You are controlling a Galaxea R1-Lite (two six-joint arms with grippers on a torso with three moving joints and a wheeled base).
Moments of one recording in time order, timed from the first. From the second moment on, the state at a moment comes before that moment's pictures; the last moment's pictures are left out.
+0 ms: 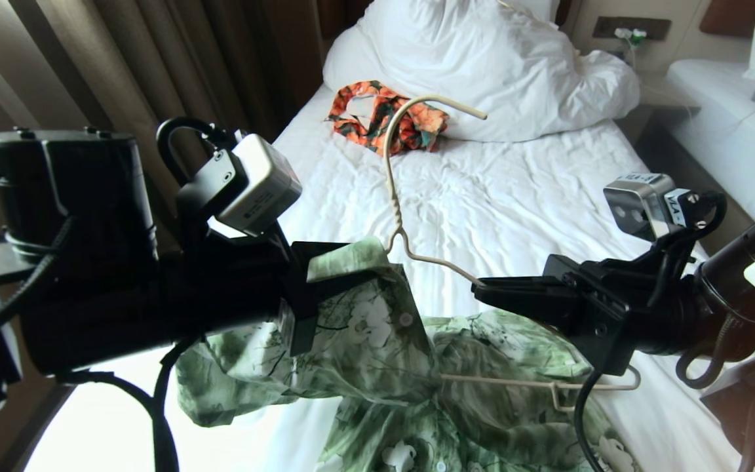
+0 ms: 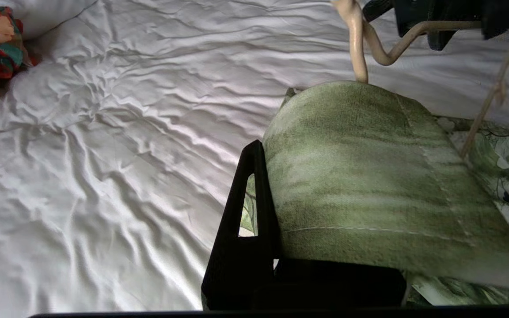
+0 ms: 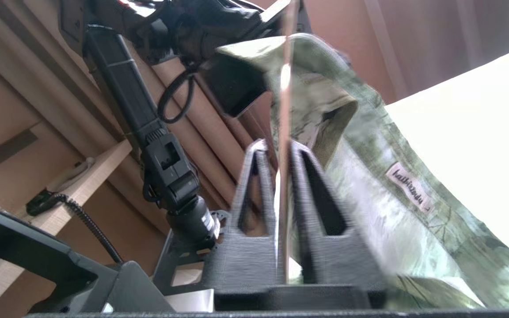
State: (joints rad) left arm -0.68 1.40 -0.86 -0.38 -0.26 0.40; right arm 0.50 1.76 -0.62 -1.52 1.01 0.55
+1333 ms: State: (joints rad) left arm -0.83 1.29 -0.93 -0.32 0.04 0.26; right arm 0.31 1.36 -0.73 -0.62 0.66 0.46
